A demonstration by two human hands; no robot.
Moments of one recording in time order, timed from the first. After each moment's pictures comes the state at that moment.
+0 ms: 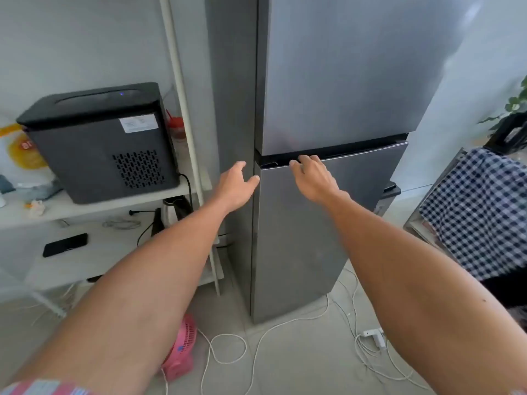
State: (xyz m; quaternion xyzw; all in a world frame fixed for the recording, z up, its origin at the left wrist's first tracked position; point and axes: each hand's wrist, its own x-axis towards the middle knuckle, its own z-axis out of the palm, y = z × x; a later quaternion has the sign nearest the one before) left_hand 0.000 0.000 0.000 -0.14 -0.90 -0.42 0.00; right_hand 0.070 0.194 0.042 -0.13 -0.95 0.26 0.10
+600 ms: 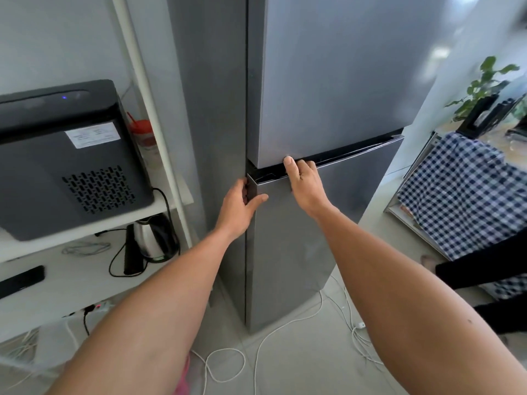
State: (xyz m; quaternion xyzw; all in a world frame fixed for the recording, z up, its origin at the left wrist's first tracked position) left_hand -0.058 0.022 -0.058 -0.23 -0.80 -0.55 -0.02; right_hand -0.006 0.195 -0.003 -0.16 -0.86 0.44 0.21
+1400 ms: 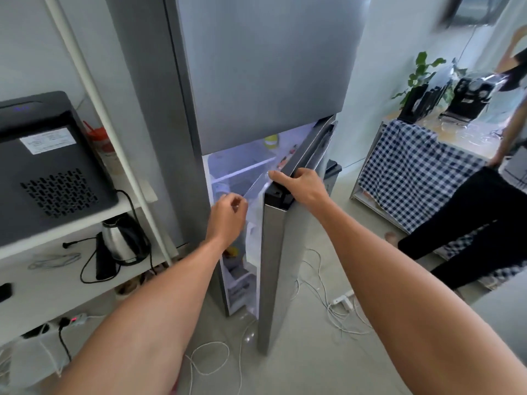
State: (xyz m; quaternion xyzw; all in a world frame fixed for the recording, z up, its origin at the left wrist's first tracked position) left_hand 0.061 0.067 -0.061 -0.23 -0.84 -0.49 0.02; right_hand 0.150 0.246 0.024 -0.29 -0.83 0.44 0.17
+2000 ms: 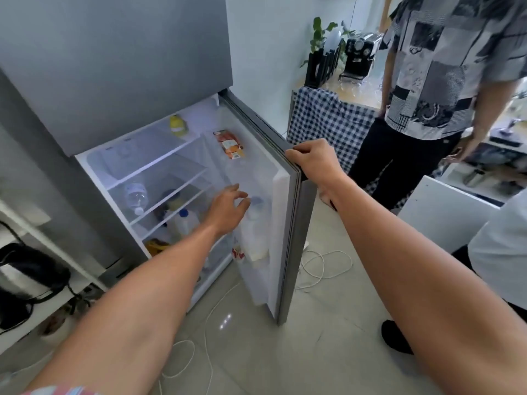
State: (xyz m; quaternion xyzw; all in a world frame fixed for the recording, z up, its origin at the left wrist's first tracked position) left_hand 0.178 0.227 -0.080 -0.45 -0.82 -0.33 -0.11; right_hand 0.349 0.393 0.035 -0.38 -0.80 0.39 0.27
